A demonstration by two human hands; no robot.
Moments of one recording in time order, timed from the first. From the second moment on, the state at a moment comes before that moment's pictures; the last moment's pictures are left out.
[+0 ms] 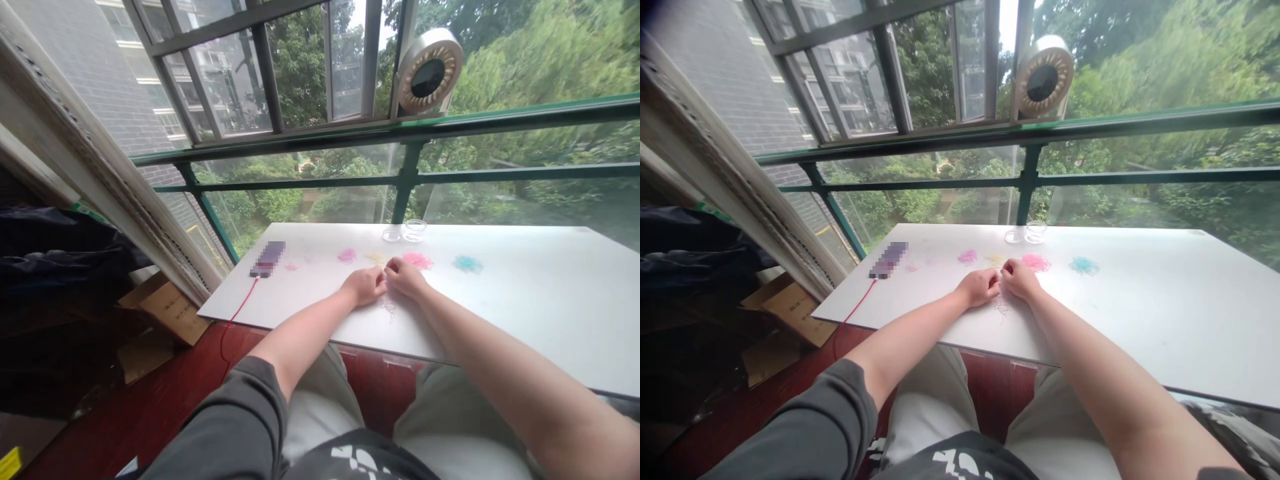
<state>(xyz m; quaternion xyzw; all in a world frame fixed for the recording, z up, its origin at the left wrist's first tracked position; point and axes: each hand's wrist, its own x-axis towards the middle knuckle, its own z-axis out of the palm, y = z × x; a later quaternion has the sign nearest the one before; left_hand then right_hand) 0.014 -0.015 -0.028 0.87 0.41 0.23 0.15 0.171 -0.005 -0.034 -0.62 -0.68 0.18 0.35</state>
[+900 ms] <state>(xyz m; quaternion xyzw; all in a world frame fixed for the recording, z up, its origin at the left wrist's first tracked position) -0.001 0.032 -0.018 0.77 0.29 0.17 0.55 0.197 -0.013 -0.018 -0.42 -0.66 0.51 0.36</state>
